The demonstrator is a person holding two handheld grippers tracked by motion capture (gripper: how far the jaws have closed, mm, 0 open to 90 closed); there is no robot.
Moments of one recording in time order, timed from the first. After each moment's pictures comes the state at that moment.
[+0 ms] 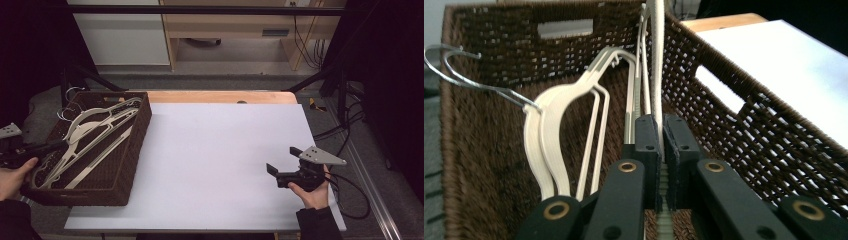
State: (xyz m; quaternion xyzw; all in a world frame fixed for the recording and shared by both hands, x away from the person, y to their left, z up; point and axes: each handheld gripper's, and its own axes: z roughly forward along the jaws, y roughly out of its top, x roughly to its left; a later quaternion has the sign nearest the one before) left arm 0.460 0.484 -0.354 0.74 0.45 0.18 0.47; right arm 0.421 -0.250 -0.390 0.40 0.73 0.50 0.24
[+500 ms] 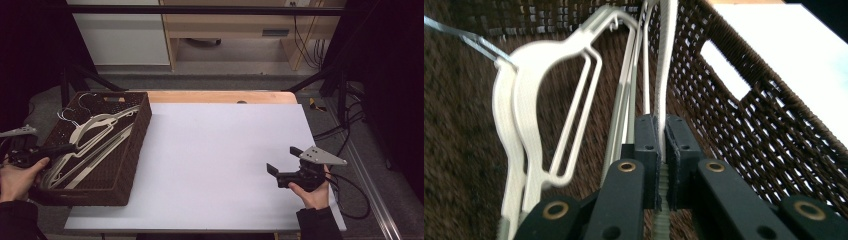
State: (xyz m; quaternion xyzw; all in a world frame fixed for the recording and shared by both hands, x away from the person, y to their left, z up) left arm 0.470 0.470 -0.361 0.74 0.51 0.13 0.43; right arm 0.421 -0.251 -0.389 0.40 0.73 0.51 0.24
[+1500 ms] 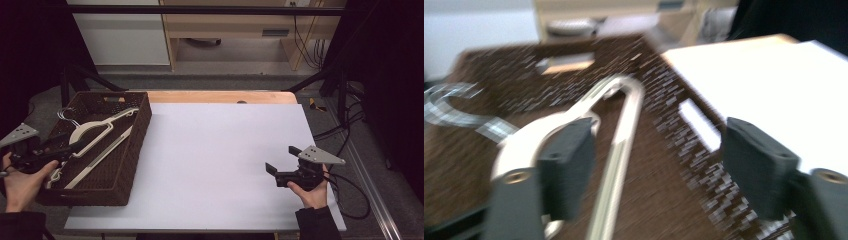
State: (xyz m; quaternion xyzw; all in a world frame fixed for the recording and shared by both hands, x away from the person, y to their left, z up) left arm 0.435 0.408 -0.329 0.71 0.46 0.26 0.47; right arm 0.423 -0.249 -0.391 0.40 0.72 0.51 0.24
